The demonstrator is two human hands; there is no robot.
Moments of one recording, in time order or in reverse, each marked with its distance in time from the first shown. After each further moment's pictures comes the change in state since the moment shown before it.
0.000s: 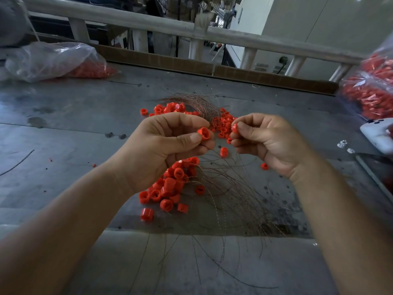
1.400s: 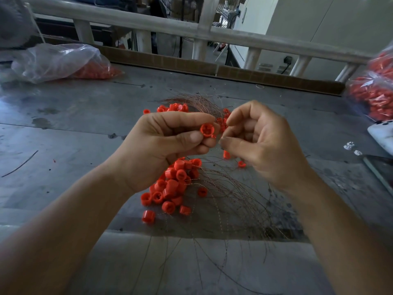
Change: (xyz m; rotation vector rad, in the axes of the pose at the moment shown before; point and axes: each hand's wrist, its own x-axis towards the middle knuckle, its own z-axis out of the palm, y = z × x) left_hand -0.001 0.003 -0.002 0.018 -0.058 0.102; right_hand -0.021 -0.005 0.034 -0.402 -0.001 -0.394
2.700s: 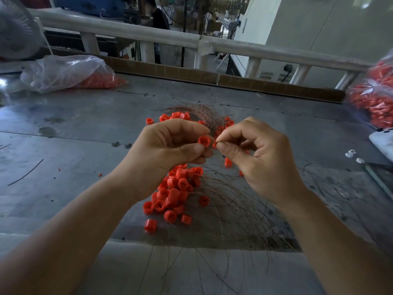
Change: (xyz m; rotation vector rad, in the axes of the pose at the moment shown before) left_hand 0.001 0.000 -0.002 0.197 0.070 0.022; right_hand 0.001 0.006 0.008 -0.313 0.147 -0.303
